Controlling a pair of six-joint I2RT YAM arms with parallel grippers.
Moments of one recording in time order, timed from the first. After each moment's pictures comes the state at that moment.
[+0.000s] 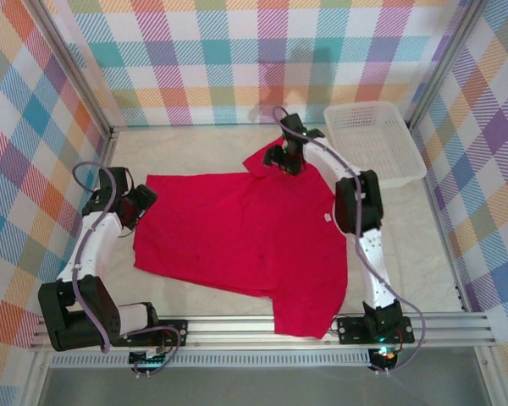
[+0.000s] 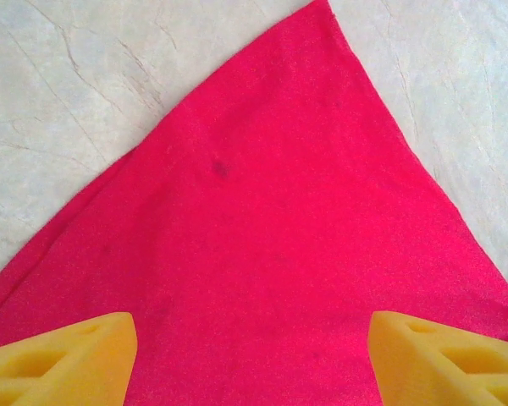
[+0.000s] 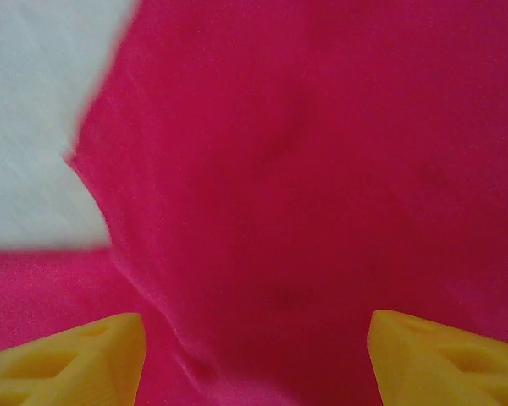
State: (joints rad) left arm 0.15 1.26 0.92 -0.61 0.06 -0.76; right arm 0.41 2.32 2.01 -0.79 -0.19 0.63
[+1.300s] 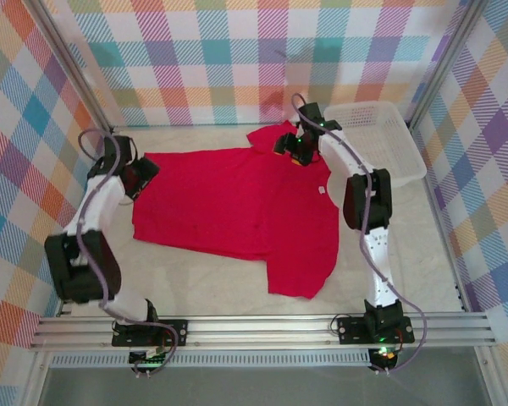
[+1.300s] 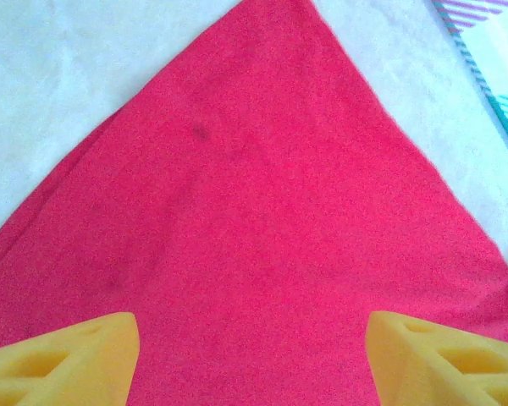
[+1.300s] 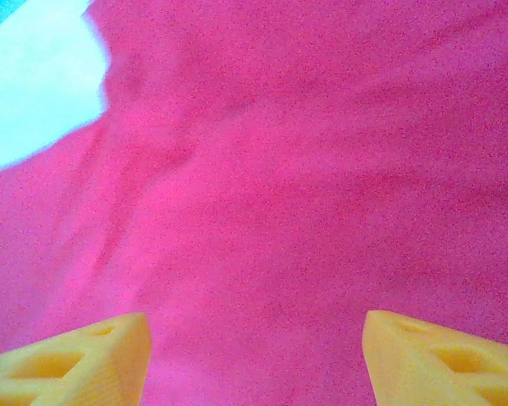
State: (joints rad) left arm 0.13 1.51 1.18 -0.60 0.04 -0.76; right arm 0.34 2.32 2.10 -0.80 -0.32 0.61
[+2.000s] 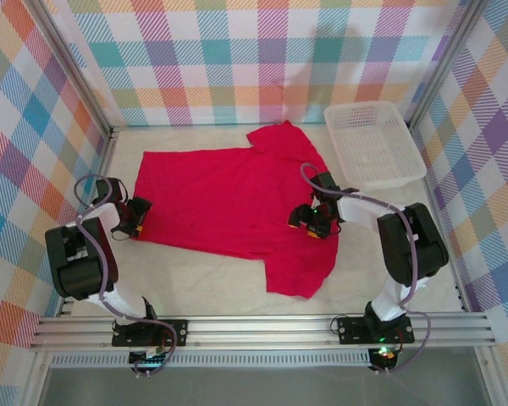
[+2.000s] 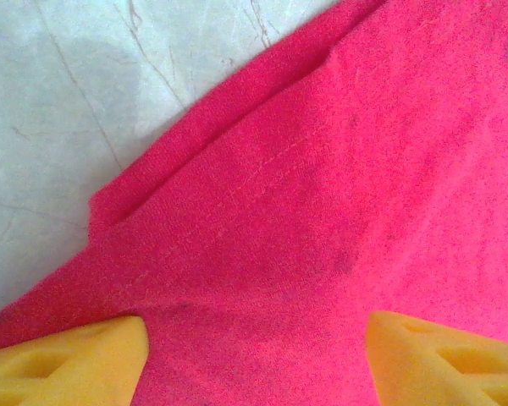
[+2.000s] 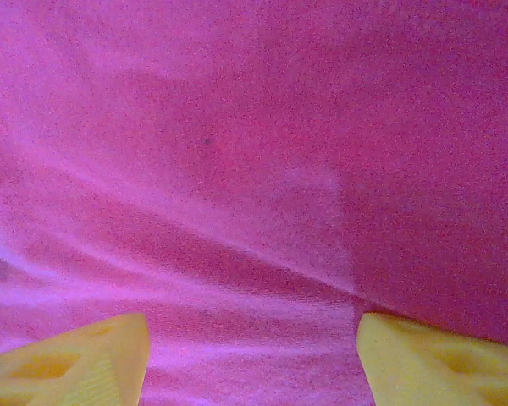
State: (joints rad) left arm 0.33 1.60 0.84 -0.34 0.22 -0.85; right arm 0.39 1.71 0.96 -0.49 -0.30 0.70
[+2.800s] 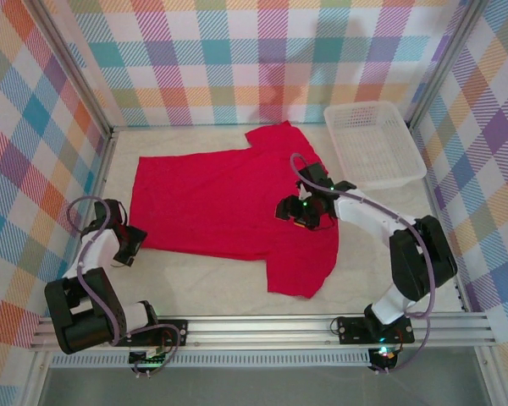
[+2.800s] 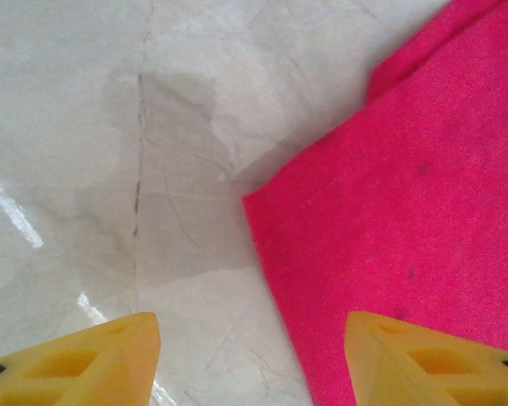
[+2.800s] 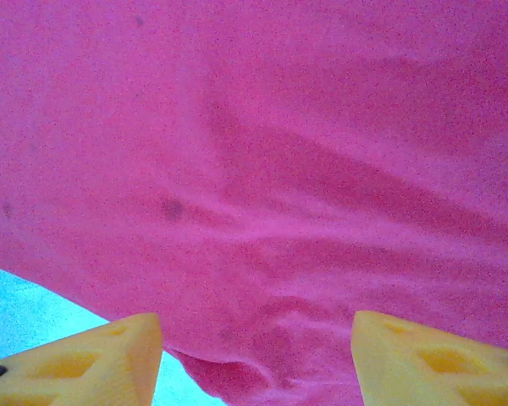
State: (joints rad) left arm 0.34 1.27 0.65 -0.63 0.02 -0.84; right arm 0.52 1.61 1.08 -0.57 -0.31 0.70
